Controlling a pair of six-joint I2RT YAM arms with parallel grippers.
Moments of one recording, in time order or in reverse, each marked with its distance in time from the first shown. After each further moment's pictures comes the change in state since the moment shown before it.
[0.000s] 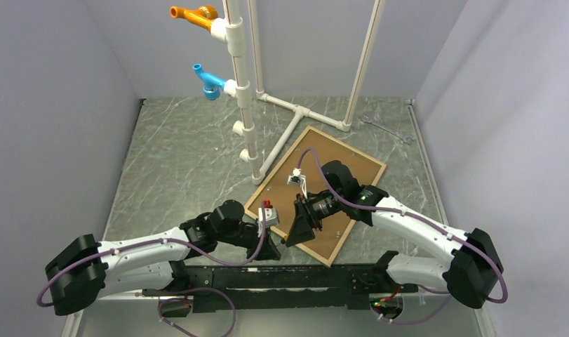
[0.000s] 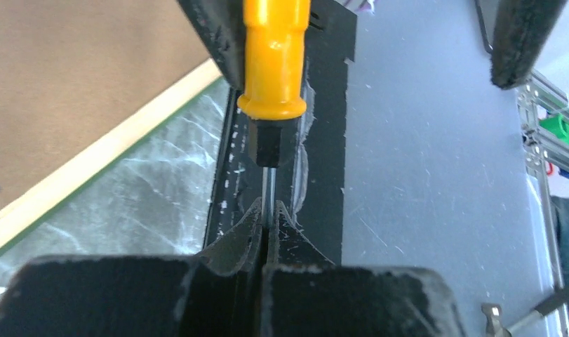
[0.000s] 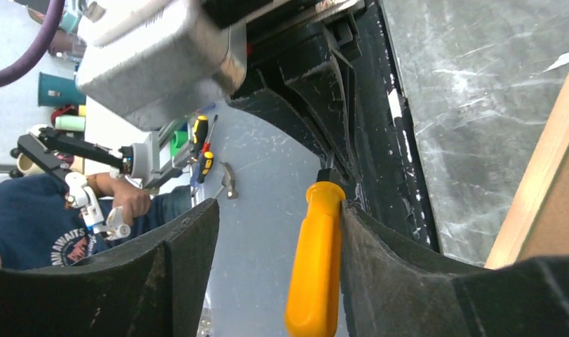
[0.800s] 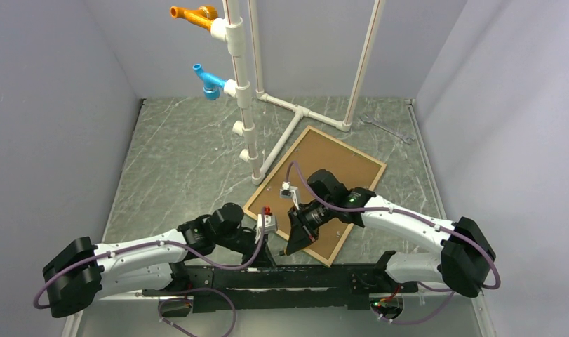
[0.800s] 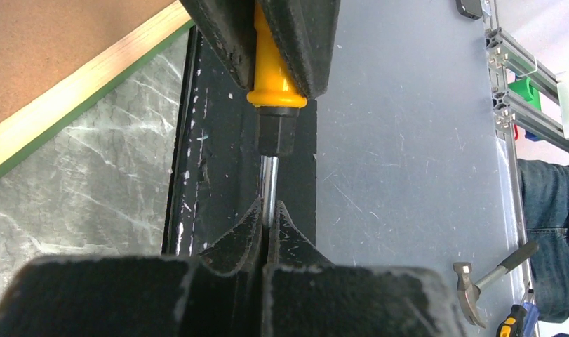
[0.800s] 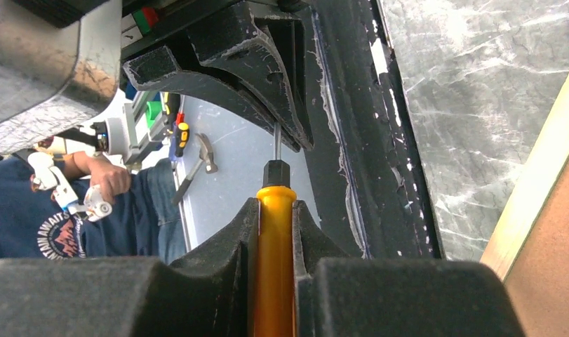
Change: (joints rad) left arm -0.011 -0.017 -0.015 -0.068 0.108 0.007; right arm 0.095 0.089 0.002 -0.097 0.071 -0.072
